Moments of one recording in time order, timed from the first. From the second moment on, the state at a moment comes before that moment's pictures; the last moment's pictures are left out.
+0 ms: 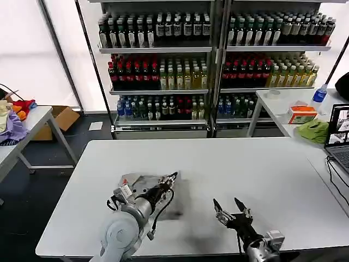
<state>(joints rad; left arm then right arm) 1.13 -1.41 -0.23 -2.07 -1.14 0.58 -0.49 -1.52 1.20 0.41 2.14 0.62 -0.31 0.11</state>
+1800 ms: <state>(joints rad) 1.25 -1.29 -0.57 -2.25 -1.15 0.58 -0.36 -1.32 1.09 0.40 2.00 0.84 -0.53 0.19</state>
